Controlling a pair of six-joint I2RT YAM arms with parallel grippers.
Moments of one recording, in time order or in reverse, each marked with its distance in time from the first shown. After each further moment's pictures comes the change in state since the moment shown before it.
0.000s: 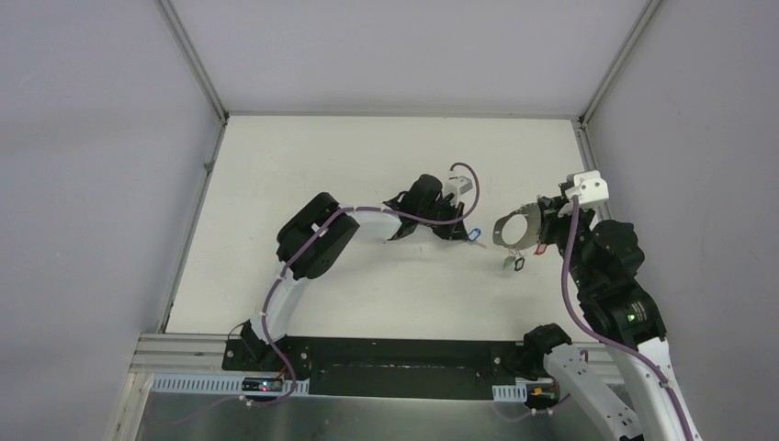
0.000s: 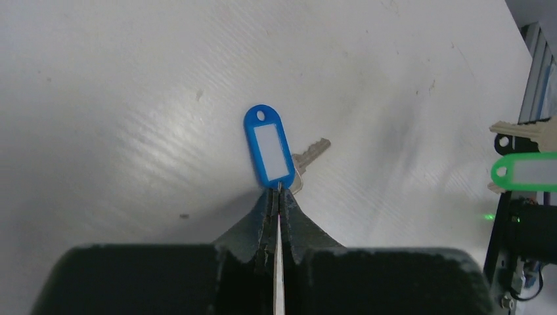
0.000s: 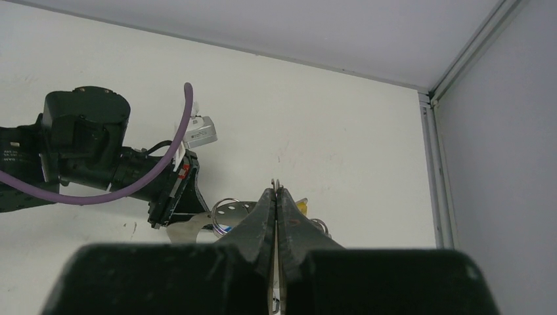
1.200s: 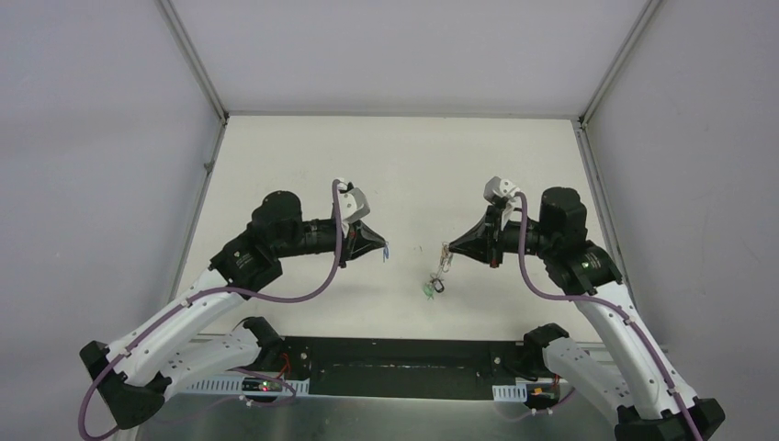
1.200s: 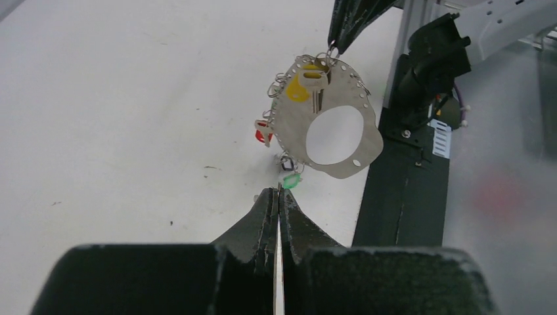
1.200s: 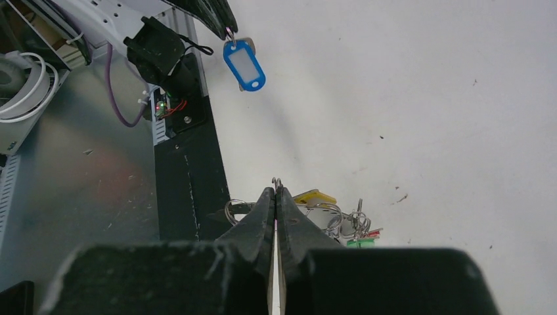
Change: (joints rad) left arm 0.069 -1.417 -0.533 -0.614 -0.030 0.434; right arm 0.000 0.262 -0.076 0.059 -1.134 0.026
